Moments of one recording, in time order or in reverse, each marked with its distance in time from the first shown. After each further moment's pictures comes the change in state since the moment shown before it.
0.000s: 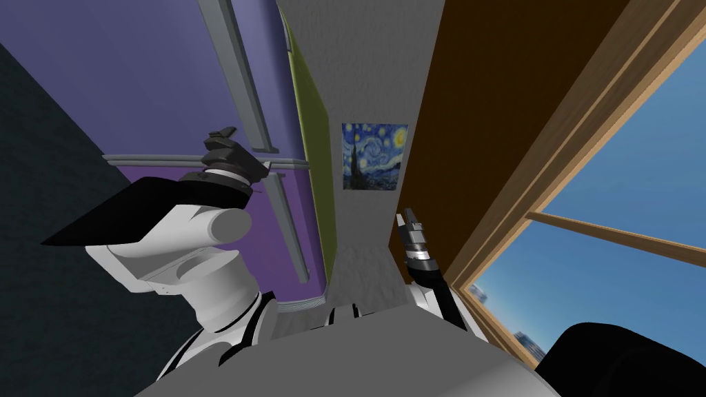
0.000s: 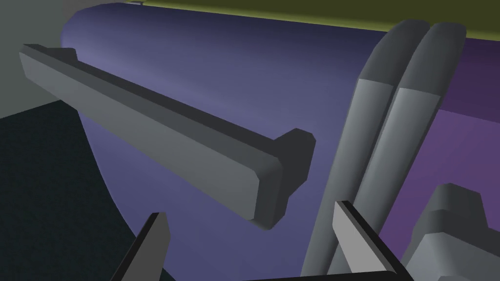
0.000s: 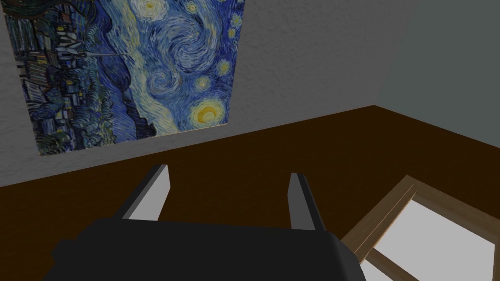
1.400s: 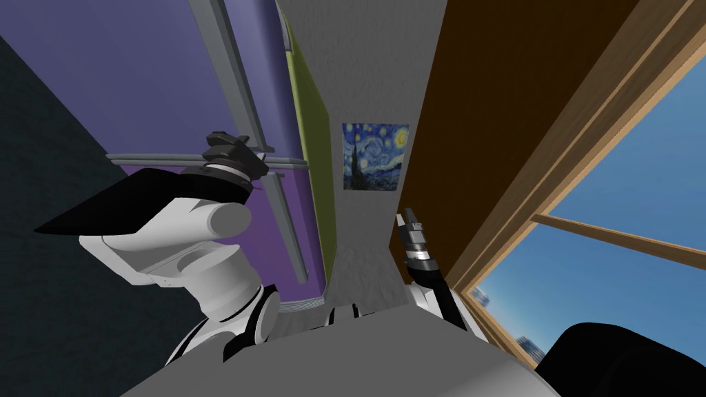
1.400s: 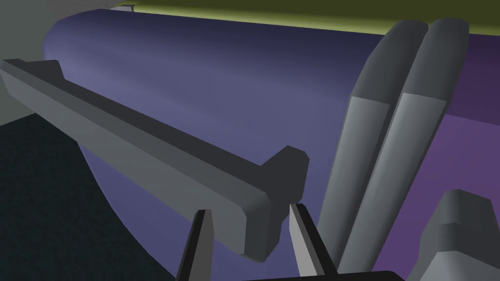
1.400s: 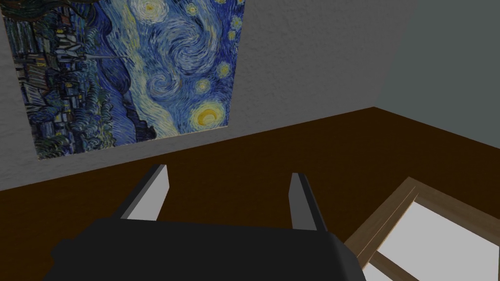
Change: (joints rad) left arm -0.052 0.011 0.001 0.010 -0.021 0.063 -0.029; right arm 0.000 0.000 0.000 0.000 0.000 0.000 0.000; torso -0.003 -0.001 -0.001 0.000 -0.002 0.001
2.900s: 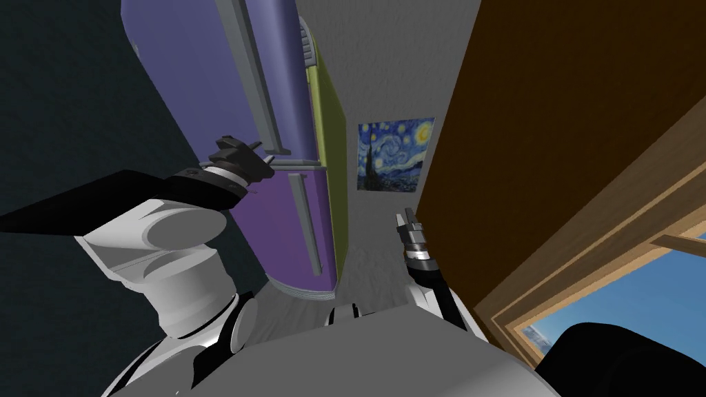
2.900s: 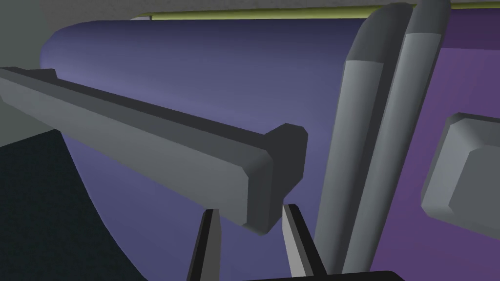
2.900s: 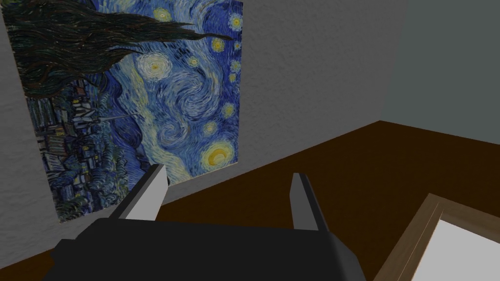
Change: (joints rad) left arm 0.064 0.153 0.081 0.053 0.479 -0.032 -0.046; right arm 0.000 0.000 0.000 0.000 0.000 0.000 0.000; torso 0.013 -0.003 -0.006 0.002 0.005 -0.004
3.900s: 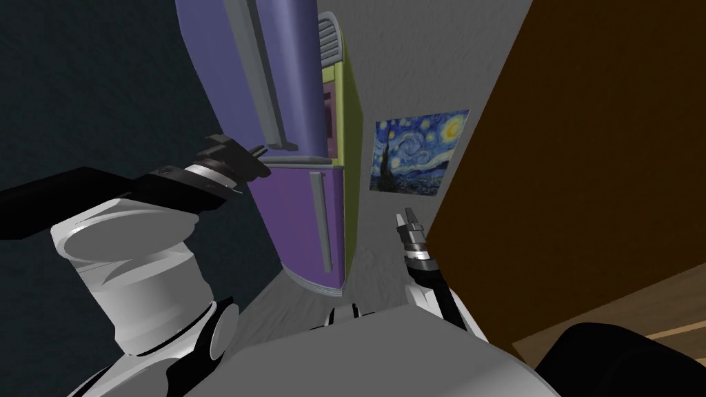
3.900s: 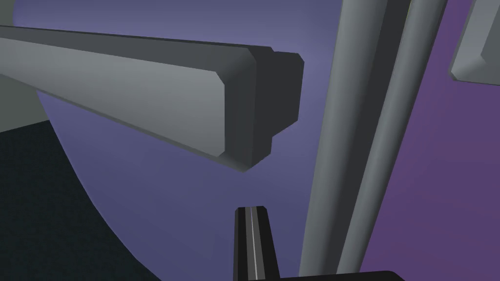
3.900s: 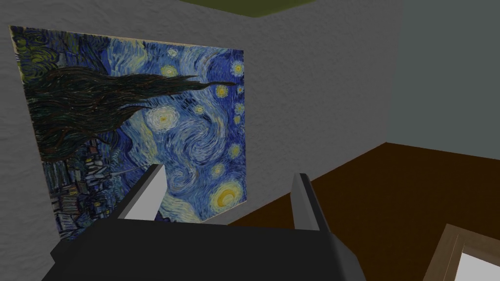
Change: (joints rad) left arm 0.039 0.106 0.072 0.035 0.315 -0.033 -0.029; right arm 0.000 0.000 0.000 0.000 0.000 0.000 0.000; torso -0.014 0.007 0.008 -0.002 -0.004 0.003
